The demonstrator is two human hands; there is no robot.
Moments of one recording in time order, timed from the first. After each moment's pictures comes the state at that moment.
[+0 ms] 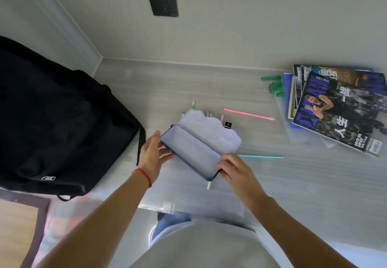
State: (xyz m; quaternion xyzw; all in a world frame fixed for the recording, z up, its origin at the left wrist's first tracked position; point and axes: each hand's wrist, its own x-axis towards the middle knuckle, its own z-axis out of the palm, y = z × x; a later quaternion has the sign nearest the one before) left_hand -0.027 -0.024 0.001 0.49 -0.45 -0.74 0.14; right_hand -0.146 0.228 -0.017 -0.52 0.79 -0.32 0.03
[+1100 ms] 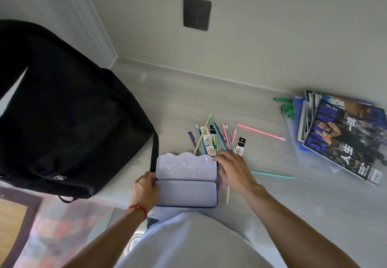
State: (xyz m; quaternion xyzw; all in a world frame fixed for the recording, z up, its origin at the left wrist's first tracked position) left_hand 0.071 -0.030 -0.040 0.50 -0.78 -0.38 0.00; right_hand -0.174 0.151 -0.046 -0.50 0.85 -0.10 0.12
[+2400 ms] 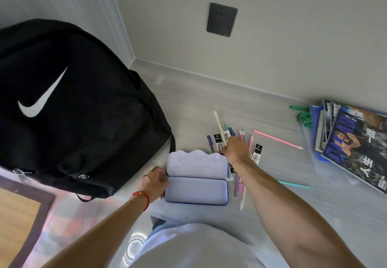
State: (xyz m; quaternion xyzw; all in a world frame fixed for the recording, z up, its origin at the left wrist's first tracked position) left_hand 0.073 -0.077 -0.016 0.52 -0.73 -0.43 -0.10; right_hand -0.190 0.036 -0.031 -0.26 0.94 -0.08 0.22
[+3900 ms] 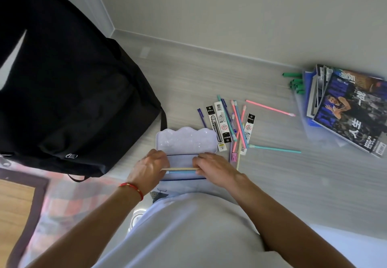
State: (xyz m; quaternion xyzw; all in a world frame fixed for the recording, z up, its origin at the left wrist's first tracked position) left_hand 0.104 -0.061 -0.014 0.18 -0.95 -0.24 -0.05; right_hand -0.075 0.108 -0.030 -0.58 0.76 -0.05 0.29
